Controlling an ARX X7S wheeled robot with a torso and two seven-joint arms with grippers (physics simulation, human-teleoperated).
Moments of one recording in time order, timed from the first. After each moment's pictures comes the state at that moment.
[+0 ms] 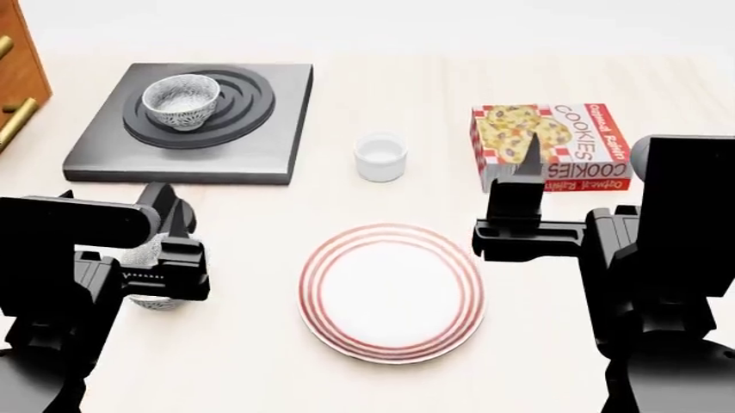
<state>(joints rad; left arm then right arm) -0.57 -0.19 0.22 0.21 -0.23 -0.72 -0.26 0.66 0.22 0.14 -0.55 0.26 1.13 0.02</state>
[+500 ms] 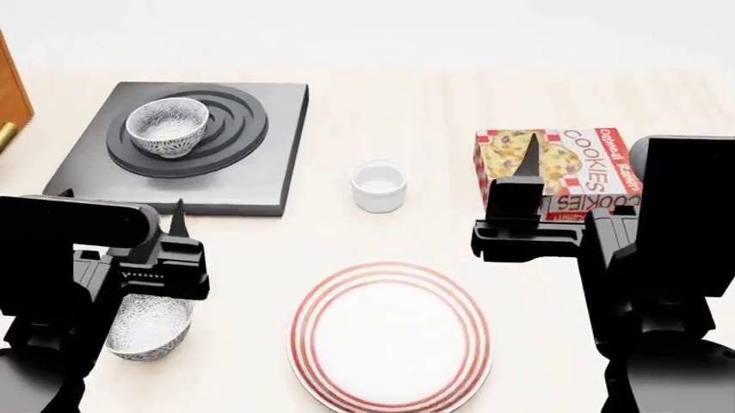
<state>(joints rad) -0.57 -0.20 0.23 0.21 -0.24 -0.73 -0.26 0.66 0.23 0.13 -0.55 0.28 1.12 0.03</state>
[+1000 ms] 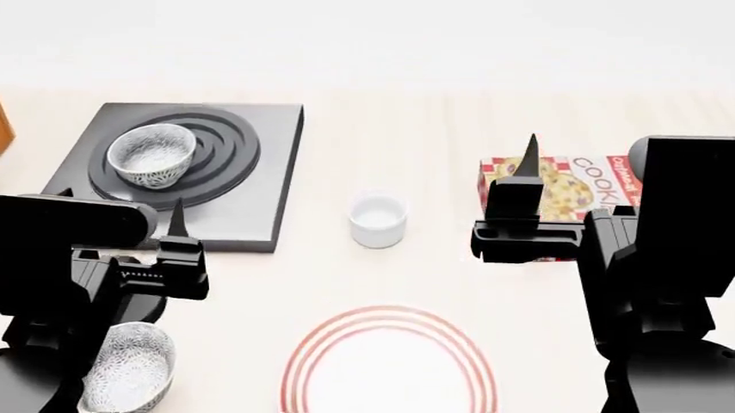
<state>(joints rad) -0.57 -0.21 0.23 0.22 -0.26 -0.73 -0.27 0.66 0.24 0.13 -0.55 0.29 1.12 0.04</state>
